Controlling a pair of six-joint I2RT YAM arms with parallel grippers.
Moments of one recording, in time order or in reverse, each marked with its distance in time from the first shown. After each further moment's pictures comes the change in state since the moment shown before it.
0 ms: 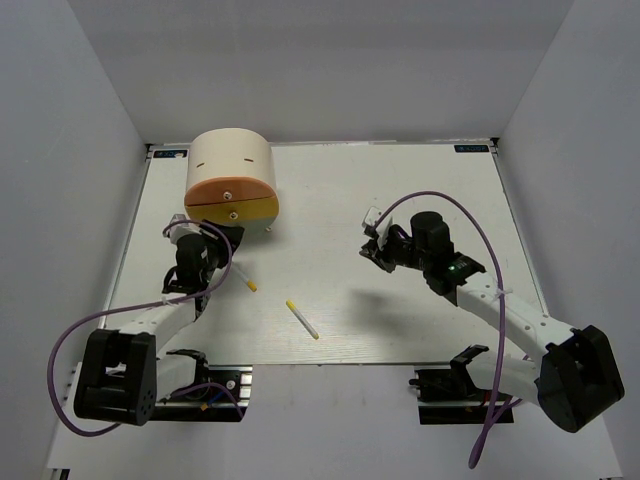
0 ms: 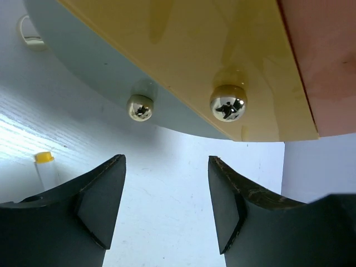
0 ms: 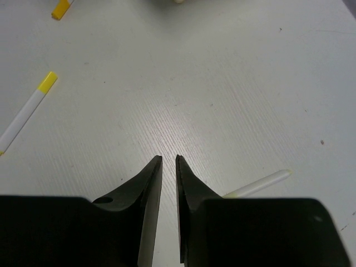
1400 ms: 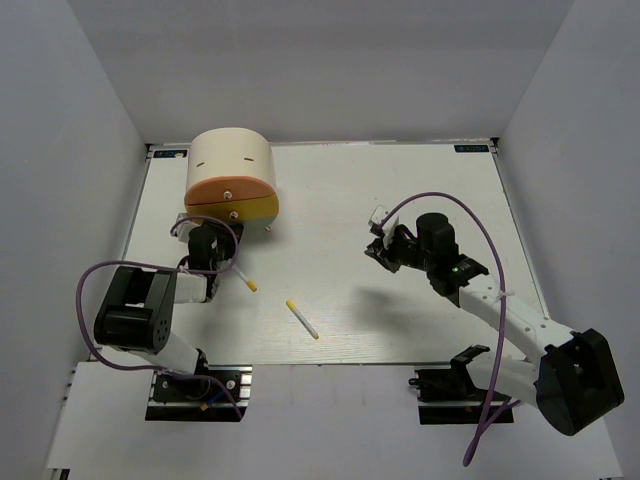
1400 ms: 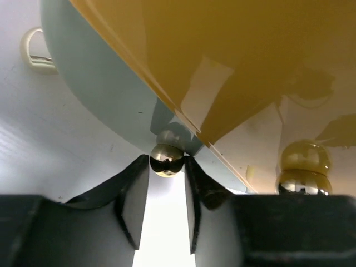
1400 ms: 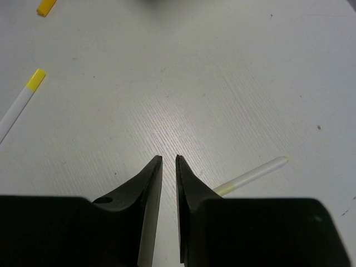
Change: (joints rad) left arm 0.004 0.380 0.065 0.281 -0.066 -0.120; right arm -0.044 -0.014 -0.034 0.022 -0.007 0.021
